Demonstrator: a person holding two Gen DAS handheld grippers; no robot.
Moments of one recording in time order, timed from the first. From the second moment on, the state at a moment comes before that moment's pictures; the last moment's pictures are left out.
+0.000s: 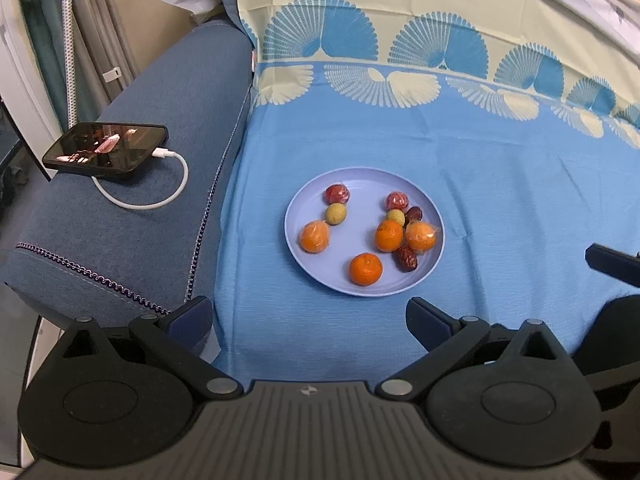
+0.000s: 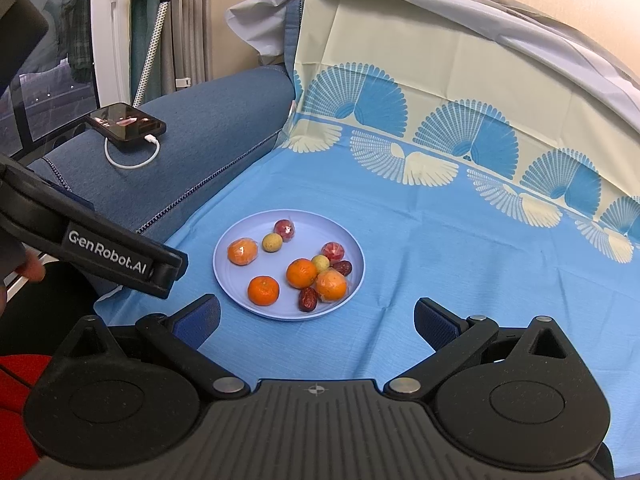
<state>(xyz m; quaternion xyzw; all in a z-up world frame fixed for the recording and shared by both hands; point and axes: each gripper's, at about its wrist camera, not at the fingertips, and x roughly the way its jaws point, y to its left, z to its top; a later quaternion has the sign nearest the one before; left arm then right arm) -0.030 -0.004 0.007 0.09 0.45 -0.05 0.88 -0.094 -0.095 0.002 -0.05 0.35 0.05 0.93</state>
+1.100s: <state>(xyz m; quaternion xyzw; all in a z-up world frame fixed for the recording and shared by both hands) -0.029 -0.002 0.002 0.09 0.46 -0.04 0.88 -0.094 -0.096 0.003 -0.05 0.35 0.05 0.93</state>
